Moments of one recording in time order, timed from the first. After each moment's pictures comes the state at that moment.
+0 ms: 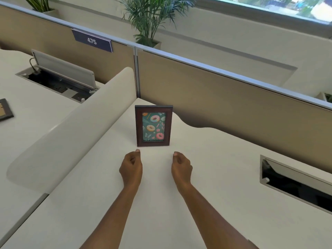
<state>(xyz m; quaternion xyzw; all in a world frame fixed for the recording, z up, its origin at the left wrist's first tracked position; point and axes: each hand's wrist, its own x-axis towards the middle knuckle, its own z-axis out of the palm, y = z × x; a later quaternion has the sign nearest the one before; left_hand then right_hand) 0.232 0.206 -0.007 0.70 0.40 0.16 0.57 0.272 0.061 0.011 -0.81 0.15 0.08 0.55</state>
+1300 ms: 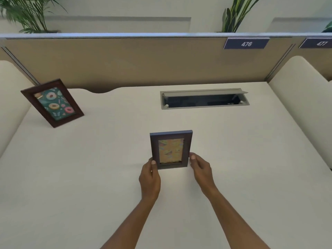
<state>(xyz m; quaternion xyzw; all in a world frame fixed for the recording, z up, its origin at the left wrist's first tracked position) -0.011 -0.123 -0.001 0.81 0.14 -0.04 0.57 -0.033 -0.306 0.013 -0.74 0.27 -0.02 0.61</state>
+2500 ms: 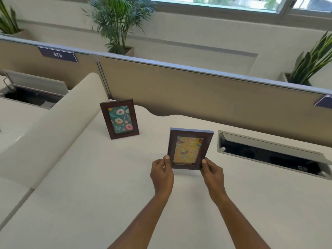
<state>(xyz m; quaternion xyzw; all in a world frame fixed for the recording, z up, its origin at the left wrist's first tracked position) 0.162 -0.024 0.033 0.75 0.27 0.11 0.60 0.174 -0.190 0.026 -0.75 0.13 0.00 0.65</state>
